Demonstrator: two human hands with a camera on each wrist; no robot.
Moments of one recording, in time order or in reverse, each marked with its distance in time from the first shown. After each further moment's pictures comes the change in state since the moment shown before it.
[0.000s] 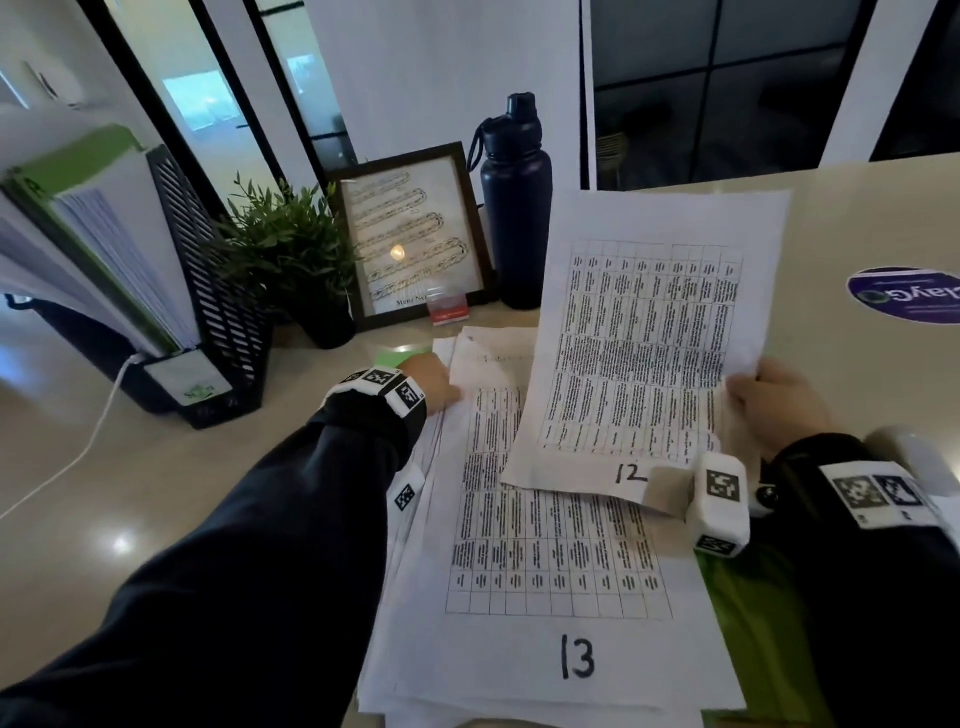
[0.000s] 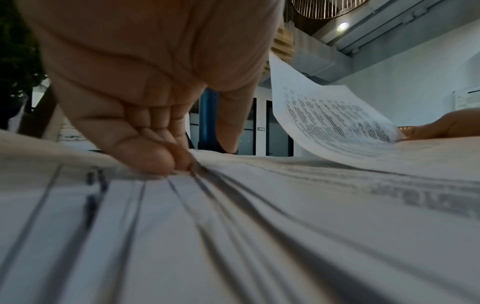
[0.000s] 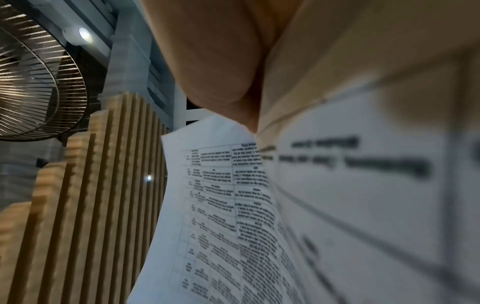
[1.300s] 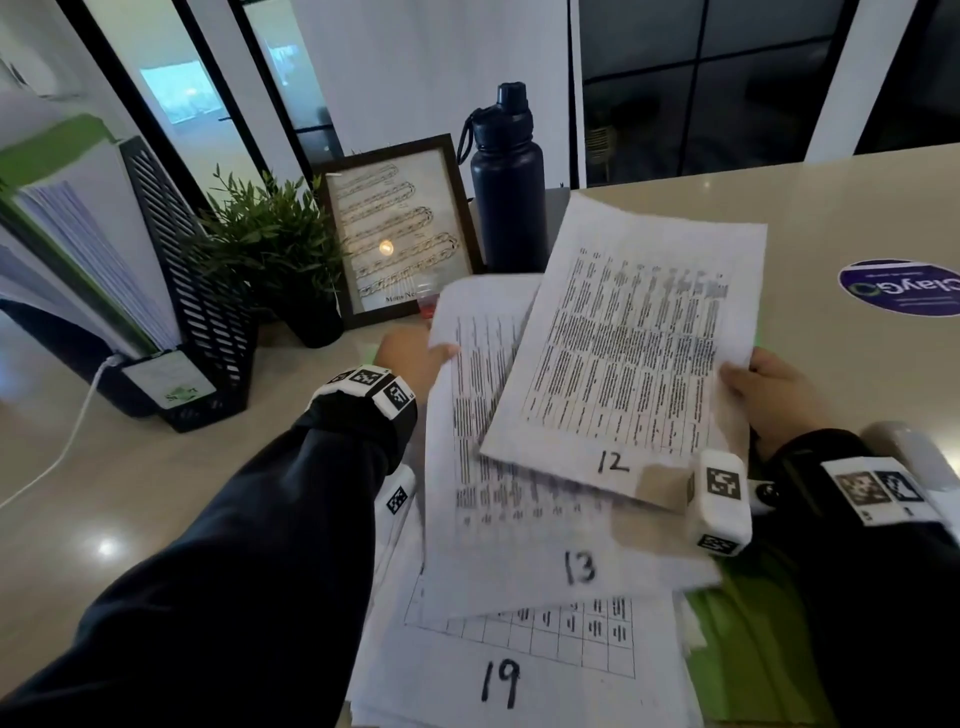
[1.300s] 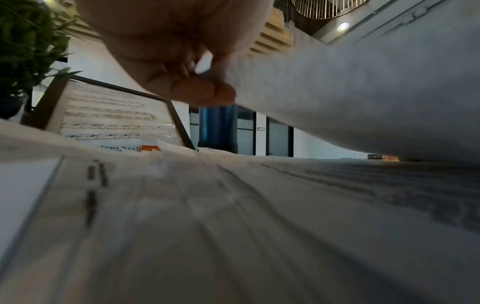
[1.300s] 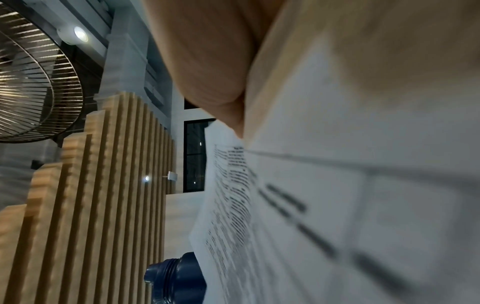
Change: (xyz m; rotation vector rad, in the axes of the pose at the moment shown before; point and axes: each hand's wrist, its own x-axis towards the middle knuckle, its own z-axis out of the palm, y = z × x) left_hand 0.008 0.001 -0.008 -0.097 0.268 0.173; right_hand 0.022 0.020 0.005 0.170 -0.027 -0.011
